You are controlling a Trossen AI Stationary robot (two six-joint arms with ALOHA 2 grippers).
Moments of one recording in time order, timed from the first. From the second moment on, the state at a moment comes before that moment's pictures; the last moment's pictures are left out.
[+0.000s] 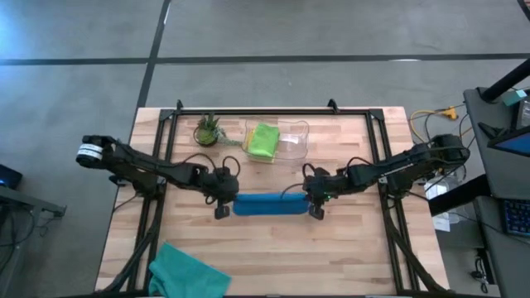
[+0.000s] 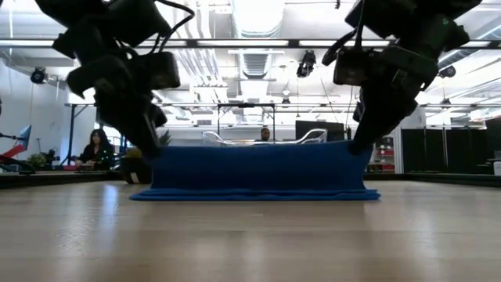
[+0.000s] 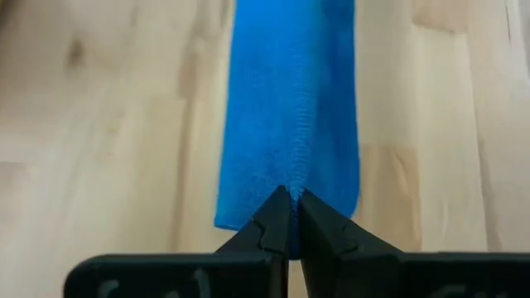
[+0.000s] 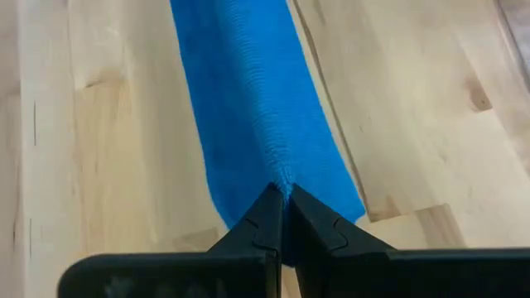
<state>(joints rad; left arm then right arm) -0.11 1.36 0.65 -0.22 0.00 -0.23 0.17 1.43 0.70 -0.23 0.07 0.42</state>
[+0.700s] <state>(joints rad) -0.14 1.51 0.65 -0.11 0.11 -0.33 0.23 1.50 0.67 -0.20 0.05 0.52</state>
